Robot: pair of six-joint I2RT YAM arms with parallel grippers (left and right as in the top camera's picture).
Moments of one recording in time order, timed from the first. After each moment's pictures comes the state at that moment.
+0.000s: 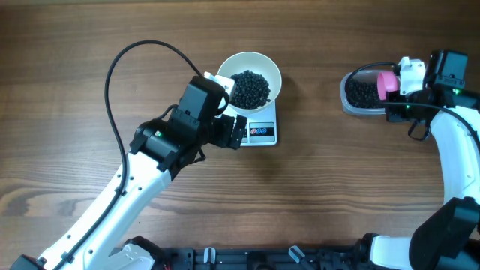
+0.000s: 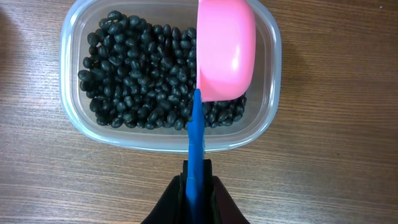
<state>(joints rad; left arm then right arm) -0.55 1.31 1.13 -0.75 -0.05 -0.17 -0.27 1.54 1.18 -0.78 -0.07 -0.32</state>
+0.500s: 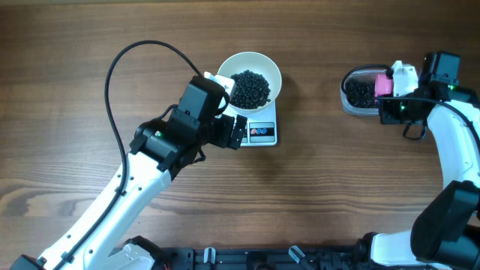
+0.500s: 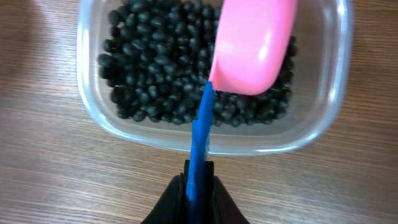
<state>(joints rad) -0.55 1.31 1.13 -0.75 -0.05 -0.17 -0.27 1.62 1.18 -0.80 -0.18 -0.32</state>
